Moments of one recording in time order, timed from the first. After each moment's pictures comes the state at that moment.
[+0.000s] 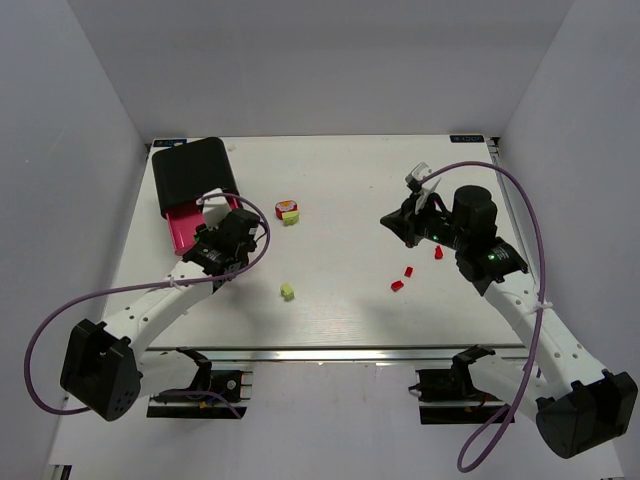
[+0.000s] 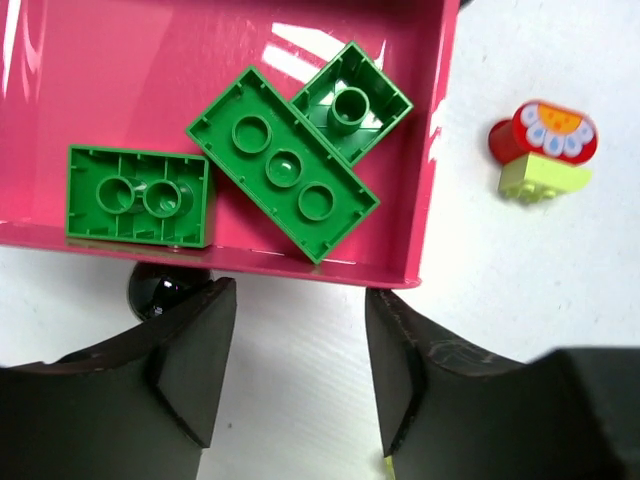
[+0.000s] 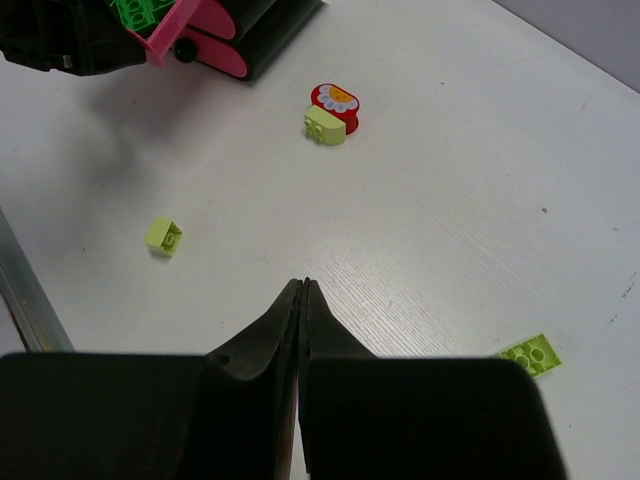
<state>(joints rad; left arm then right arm) -0.53 1.19 0.82 -0.44 -0.72 -0.73 0.39 0.99 0.90 -0.20 -0.53 -0.11</state>
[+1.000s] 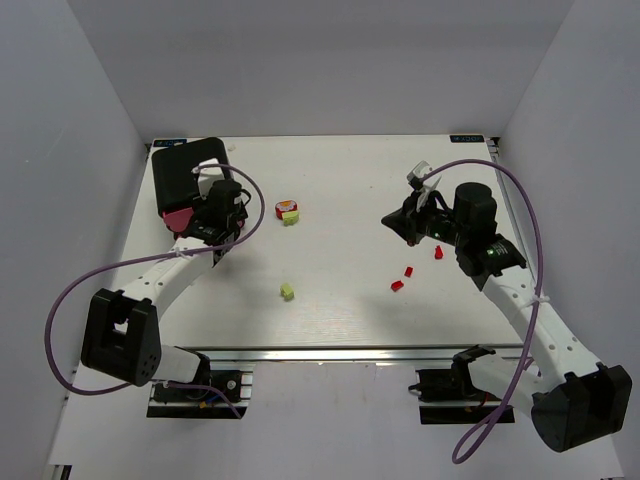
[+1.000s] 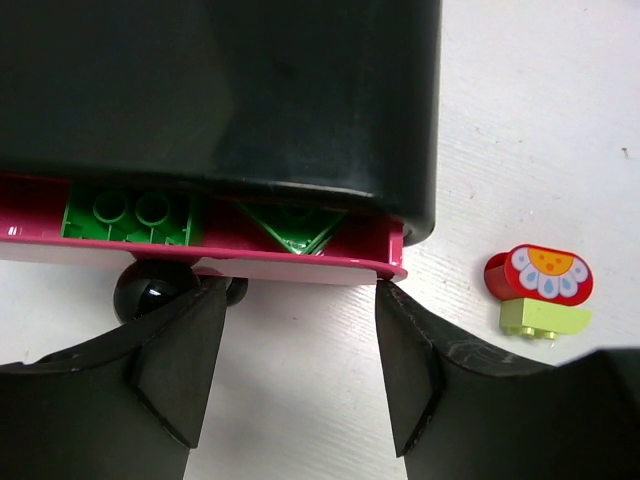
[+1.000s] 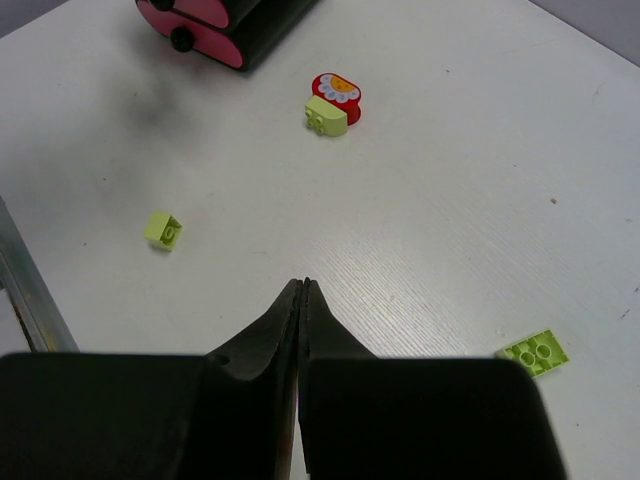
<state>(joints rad) -0.33 1.37 0.90 -0.09 -0.64 -0.39 0.34 1.02 0.90 -0.19 -0.59 -0.11</state>
